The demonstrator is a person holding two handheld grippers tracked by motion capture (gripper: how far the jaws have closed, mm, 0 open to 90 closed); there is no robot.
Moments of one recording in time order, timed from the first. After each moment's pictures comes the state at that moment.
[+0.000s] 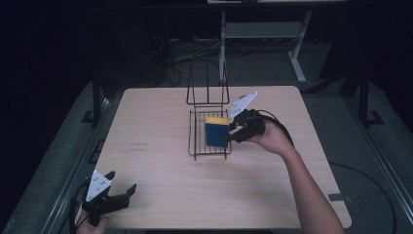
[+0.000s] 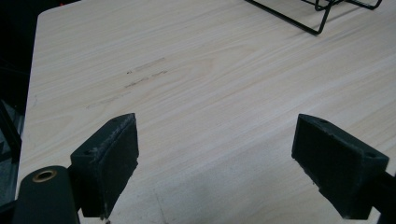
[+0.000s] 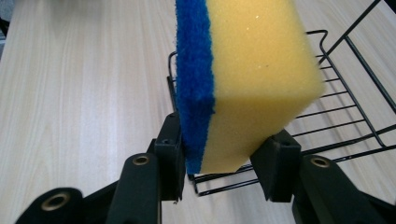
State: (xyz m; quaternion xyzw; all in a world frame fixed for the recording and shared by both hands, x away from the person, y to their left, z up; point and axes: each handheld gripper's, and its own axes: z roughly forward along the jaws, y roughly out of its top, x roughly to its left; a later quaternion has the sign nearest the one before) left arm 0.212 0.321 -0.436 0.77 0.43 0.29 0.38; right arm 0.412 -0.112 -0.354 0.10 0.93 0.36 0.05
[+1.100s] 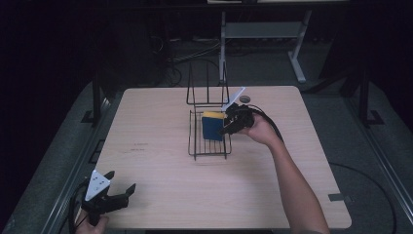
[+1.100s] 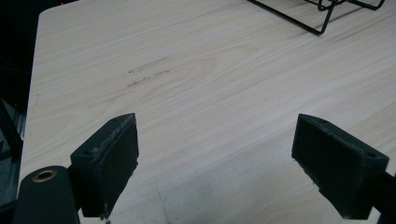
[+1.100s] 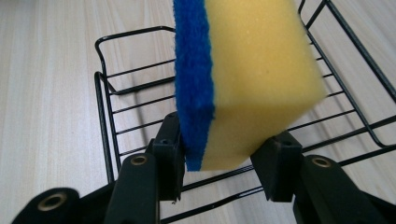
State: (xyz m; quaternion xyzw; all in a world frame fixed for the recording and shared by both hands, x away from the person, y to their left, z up) left arm 0.213 0.324 -0.437 0.77 0.43 0.29 0.38; right arm 0.466 -0.095 -0.390 0.14 0.93 0.33 0.03
